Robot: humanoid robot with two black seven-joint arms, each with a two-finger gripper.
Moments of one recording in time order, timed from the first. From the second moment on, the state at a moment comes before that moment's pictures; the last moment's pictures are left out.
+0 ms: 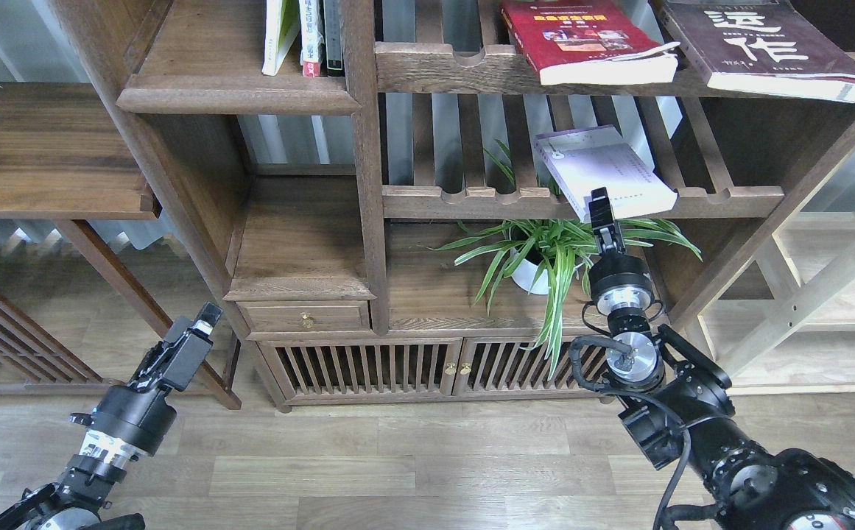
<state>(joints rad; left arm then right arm) -0.03 0.35 -0.89 -1.13 0.25 -0.49 -0.49 0.53 0.01 1.10 0.49 0.02 0.32 0.49</state>
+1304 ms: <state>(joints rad) -0.03 0.35 -0.90 -1.14 0.25 -0.49 -0.49 0.56 0.01 1.12 0.46 0.10 0.31 0.49</state>
